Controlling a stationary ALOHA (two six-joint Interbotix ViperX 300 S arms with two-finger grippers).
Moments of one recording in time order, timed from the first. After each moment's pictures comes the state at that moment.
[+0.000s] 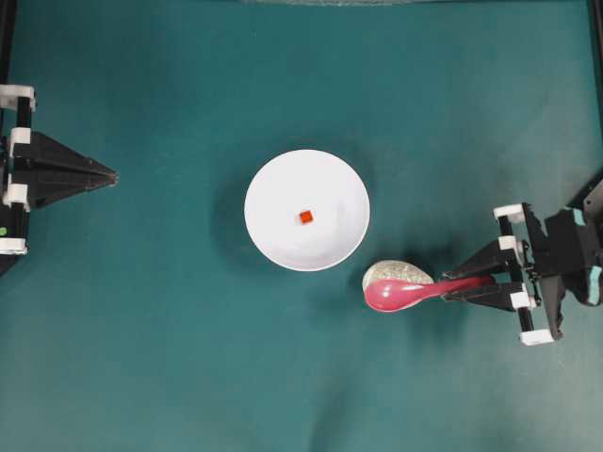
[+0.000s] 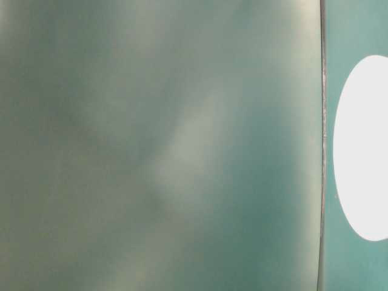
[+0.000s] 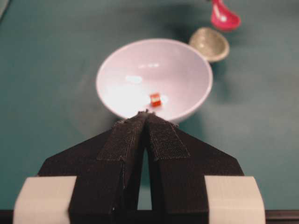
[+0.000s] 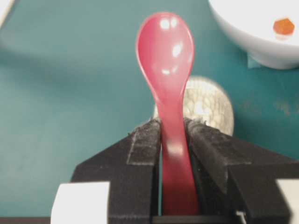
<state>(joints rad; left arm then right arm) 0.04 -0.99 1.16 0.02 0.11 0.08 0.42 -0.29 1.33 0.42 -0.72 -0.06</state>
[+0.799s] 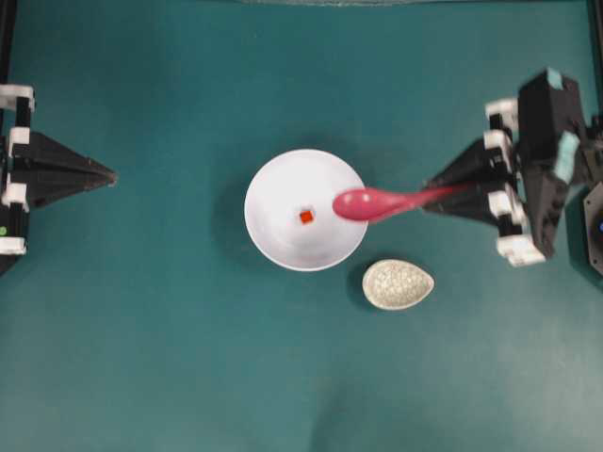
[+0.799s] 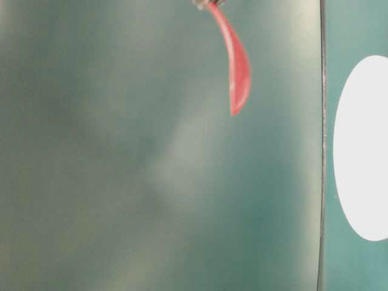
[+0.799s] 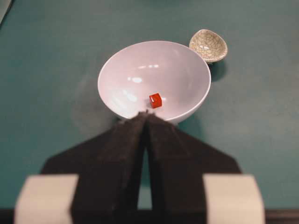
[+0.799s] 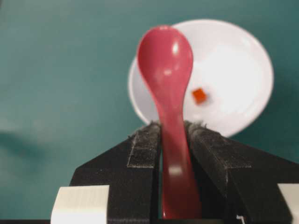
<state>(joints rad) 0.04 -1.00 1.16 0.02 0.12 0.08 -0.08 -0.59 0.88 0.40 0.26 -0.23</state>
